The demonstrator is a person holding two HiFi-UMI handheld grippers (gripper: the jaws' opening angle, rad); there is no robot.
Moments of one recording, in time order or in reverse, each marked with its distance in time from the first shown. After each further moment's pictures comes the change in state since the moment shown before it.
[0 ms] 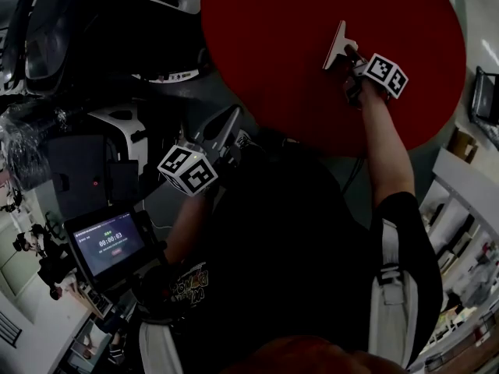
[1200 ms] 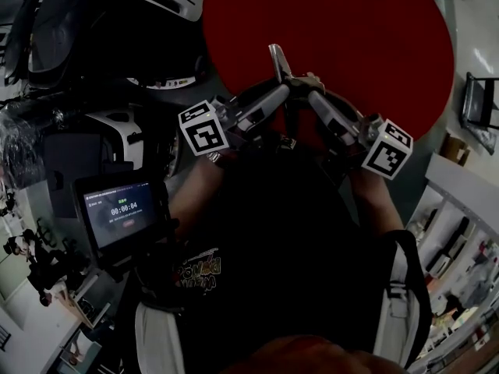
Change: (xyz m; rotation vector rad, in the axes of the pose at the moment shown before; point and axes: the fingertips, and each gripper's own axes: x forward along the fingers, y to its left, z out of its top) left arm 0.062 -0.084 0.045 -0.241 -0.061 -0.548; right arm -0.184 0.288 -0.090 -0.196 0.033 0.737
